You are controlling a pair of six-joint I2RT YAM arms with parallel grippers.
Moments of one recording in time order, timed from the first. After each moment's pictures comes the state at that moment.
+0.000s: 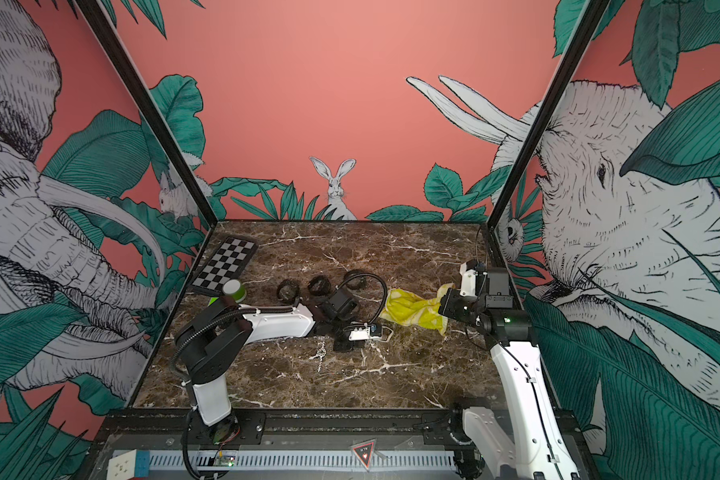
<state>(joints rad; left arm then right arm) -0.92 1.85 1.04 -0.27 0.35 0.73 0.00 0.90 1.00 -0.93 -0.30 0.32</state>
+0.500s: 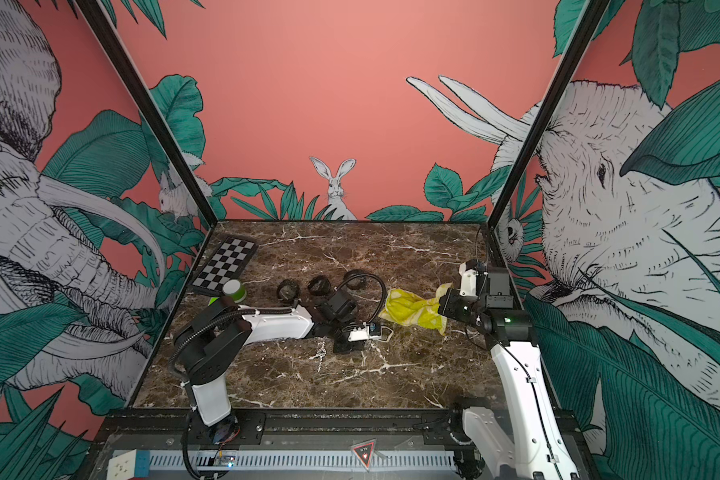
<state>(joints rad) -0.92 1.84 1.02 -0.26 0.36 0.67 -0.01 0.90 1.00 -0.93 -0.33 0.32</state>
